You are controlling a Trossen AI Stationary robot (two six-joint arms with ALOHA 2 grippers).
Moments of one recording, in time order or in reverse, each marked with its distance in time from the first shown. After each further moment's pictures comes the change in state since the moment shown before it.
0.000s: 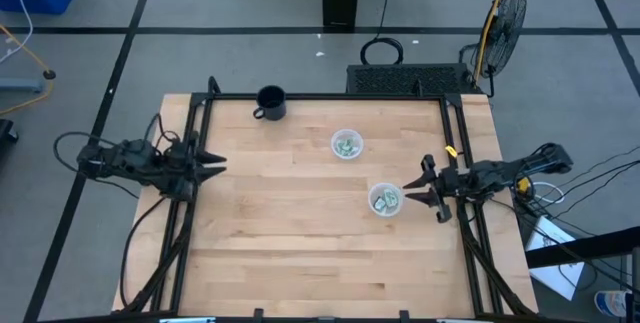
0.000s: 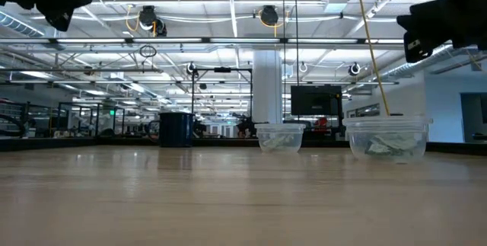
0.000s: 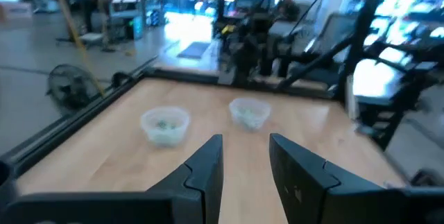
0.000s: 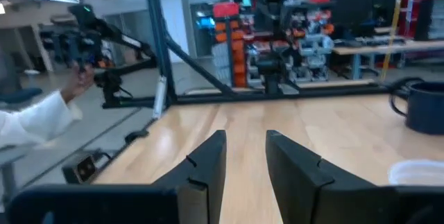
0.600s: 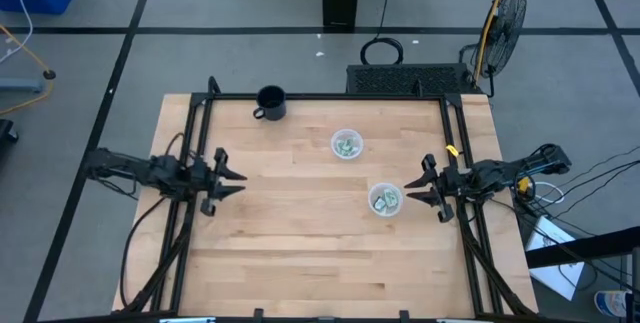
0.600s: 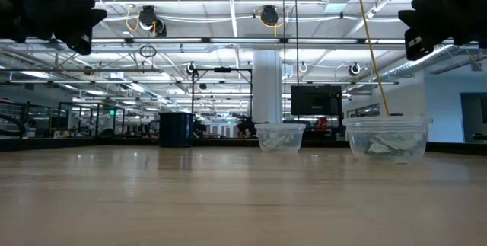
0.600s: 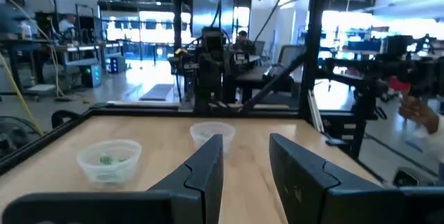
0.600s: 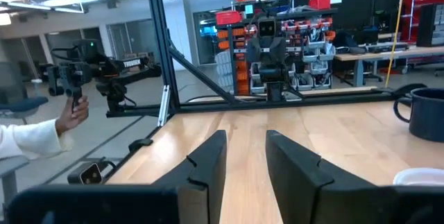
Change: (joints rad) left arm -0.001 0.001 -0.395 0.592 0.164 0.106; right arm 0.000 -0.028 -0.002 0.007 -0.010 0.009
